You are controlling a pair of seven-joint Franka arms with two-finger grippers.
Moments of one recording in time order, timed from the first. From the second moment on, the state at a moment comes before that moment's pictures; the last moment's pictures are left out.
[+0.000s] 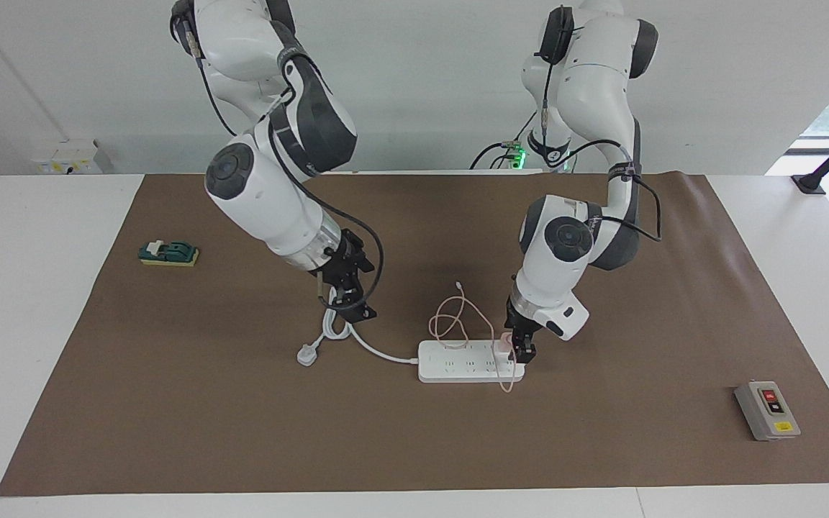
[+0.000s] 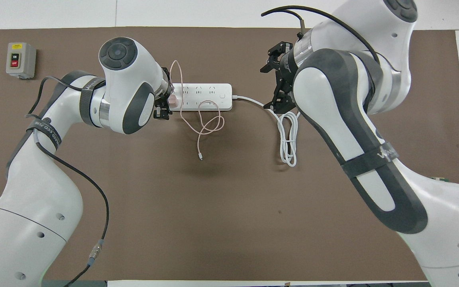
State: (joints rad) left arm -0.36 0.56 -0.05 -1.52 -0.02 2.14 -1.84; right arm 0.27 0.54 0.05 -1.25 0.41 1.85 1.73
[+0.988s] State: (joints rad) left arm -0.36 0.56 -0.05 -1.52 -0.02 2.15 -1.84; right arm 0.37 0.80 0.06 -1.01 0.41 1.93 1.68
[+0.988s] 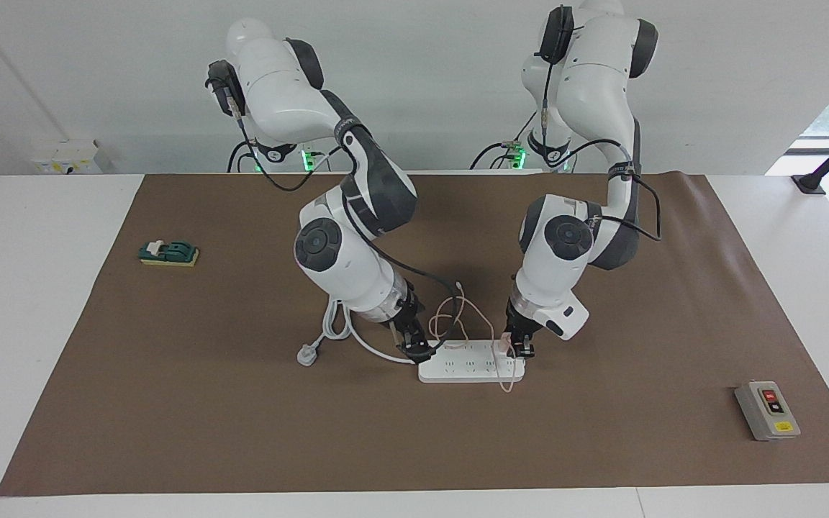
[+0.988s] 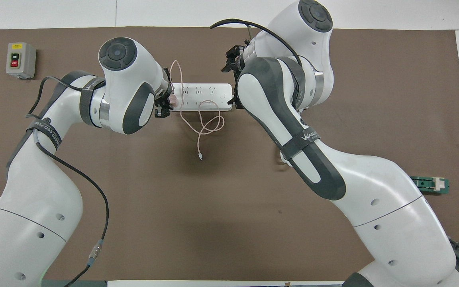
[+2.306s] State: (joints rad) left arm -0.36 0.56 -0.05 -1.55 -0.02 2.19 -1.84; right arm 0.42 0.87 0.05 -1.10 0.41 2.15 1.73
